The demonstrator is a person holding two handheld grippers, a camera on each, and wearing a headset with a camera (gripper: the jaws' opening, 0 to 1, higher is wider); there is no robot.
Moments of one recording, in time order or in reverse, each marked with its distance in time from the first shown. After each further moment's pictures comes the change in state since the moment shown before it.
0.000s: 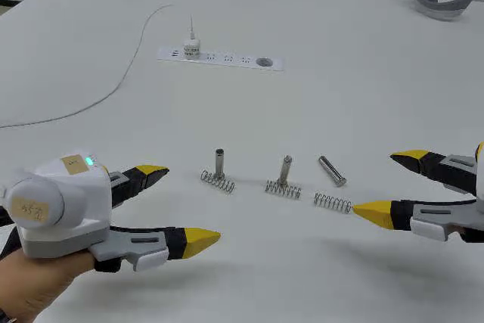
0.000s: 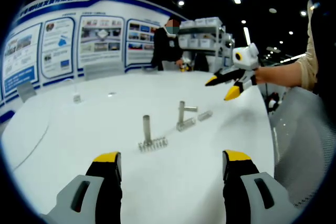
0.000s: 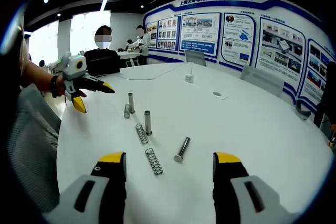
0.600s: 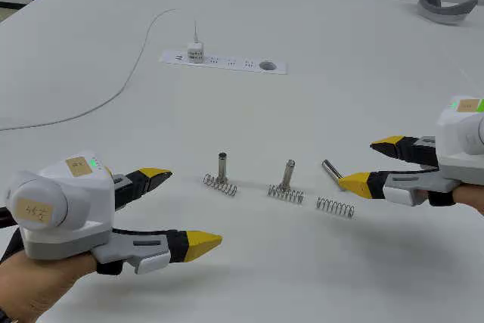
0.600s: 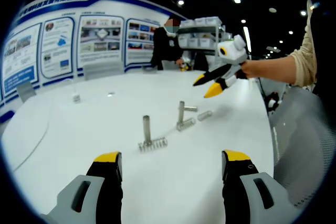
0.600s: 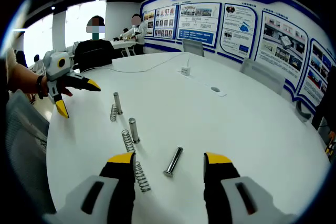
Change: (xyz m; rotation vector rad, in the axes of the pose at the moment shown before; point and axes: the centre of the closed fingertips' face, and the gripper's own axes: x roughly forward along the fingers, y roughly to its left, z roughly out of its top) left arm 0.000 0.002 0.000 0.000 0.004 -0.002; right arm 0.041 -0.017 0.014 -0.011 0.113 -0.026
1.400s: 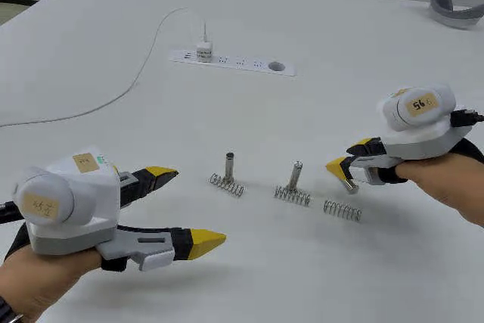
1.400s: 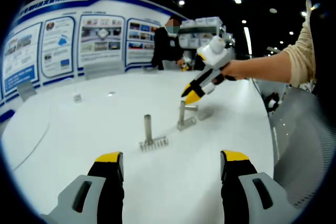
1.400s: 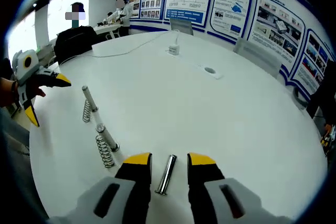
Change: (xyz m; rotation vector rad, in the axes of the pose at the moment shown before) left arm -0.001 -0.002 0.001 -0.004 0.001 0.003; right arm 0.051 -0.018 -0.013 0.064 0.175 -0.092
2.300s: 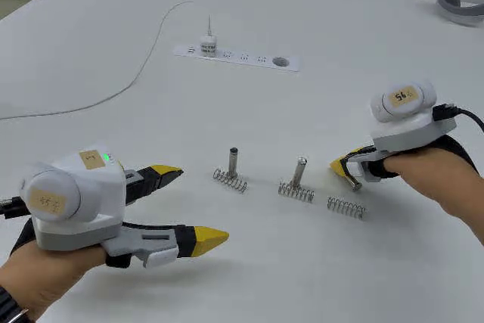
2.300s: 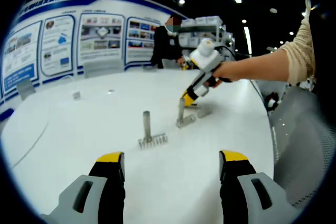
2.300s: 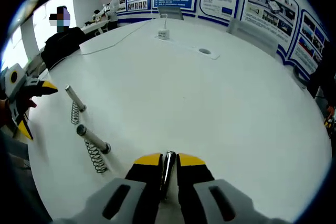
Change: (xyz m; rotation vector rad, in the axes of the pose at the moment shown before) left arm 0.001 0.000 -0.005 -0.007 0.009 -0.005; right arm 0.019 -0.003 -0.017 0.115 0.106 -0.006
